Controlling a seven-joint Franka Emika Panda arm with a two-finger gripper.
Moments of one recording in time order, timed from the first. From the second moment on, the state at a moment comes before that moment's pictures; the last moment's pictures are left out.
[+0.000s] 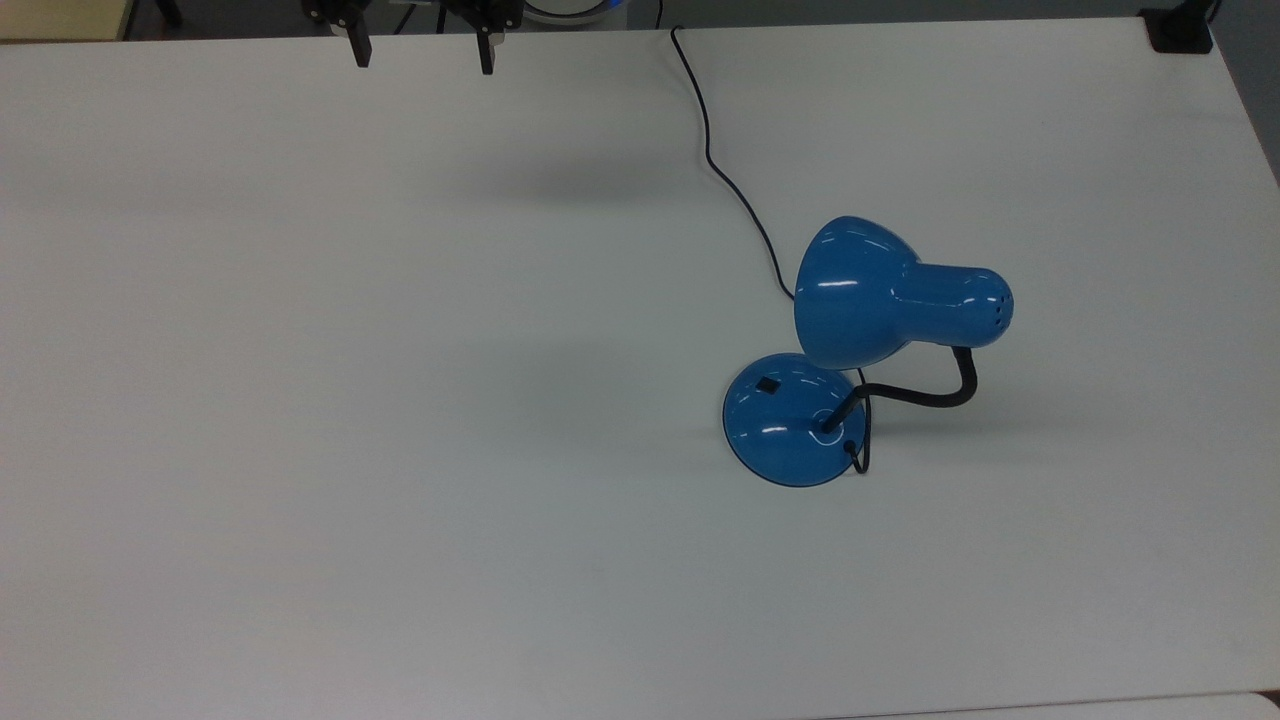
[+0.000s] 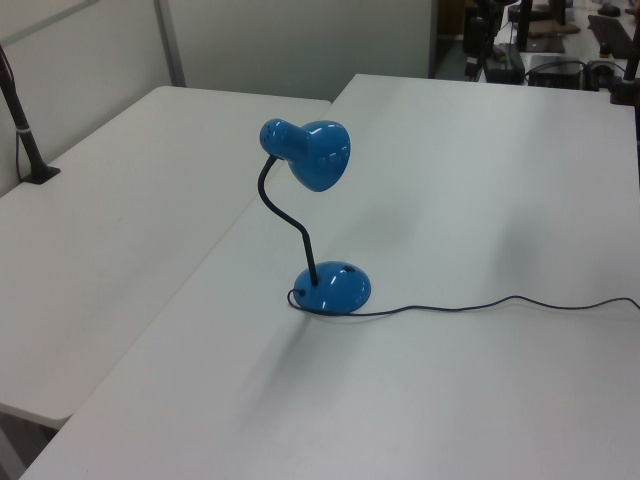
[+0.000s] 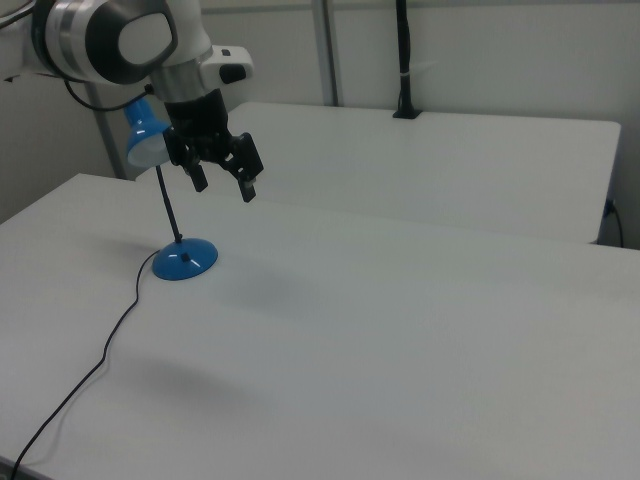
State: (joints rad) arm -0.03 -0.04 -0.04 -1.71 -0.02 1.77 -0.05
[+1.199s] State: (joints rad) arm -0.03 -0.04 -0.04 -1.71 -0.02 1.77 -0.17
